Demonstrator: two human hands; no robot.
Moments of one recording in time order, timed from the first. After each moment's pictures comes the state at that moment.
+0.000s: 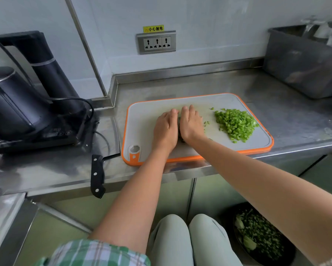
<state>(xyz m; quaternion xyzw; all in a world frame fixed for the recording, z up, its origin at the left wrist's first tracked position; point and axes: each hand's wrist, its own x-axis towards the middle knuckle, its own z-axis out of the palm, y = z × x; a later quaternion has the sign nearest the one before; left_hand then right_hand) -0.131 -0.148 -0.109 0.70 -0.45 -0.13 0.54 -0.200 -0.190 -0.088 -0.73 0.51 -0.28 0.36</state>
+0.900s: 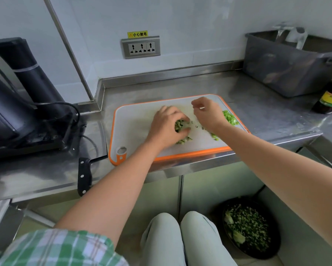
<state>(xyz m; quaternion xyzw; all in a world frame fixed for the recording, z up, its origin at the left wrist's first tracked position) -0.148 -0.150 -0.084 0.63 -0.70 0.04 0.34 -0.288 -0.228 -0.054 -0.76 0.48 -0.31 0.31</state>
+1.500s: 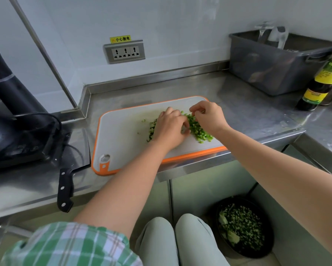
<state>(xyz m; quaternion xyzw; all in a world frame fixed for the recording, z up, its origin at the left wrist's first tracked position) -0.200 -0.182 -0.075 0.66 -0.71 0.08 0.22 -0.330 -0.244 -0.057 -0.75 0.50 -0.34 0.29</state>
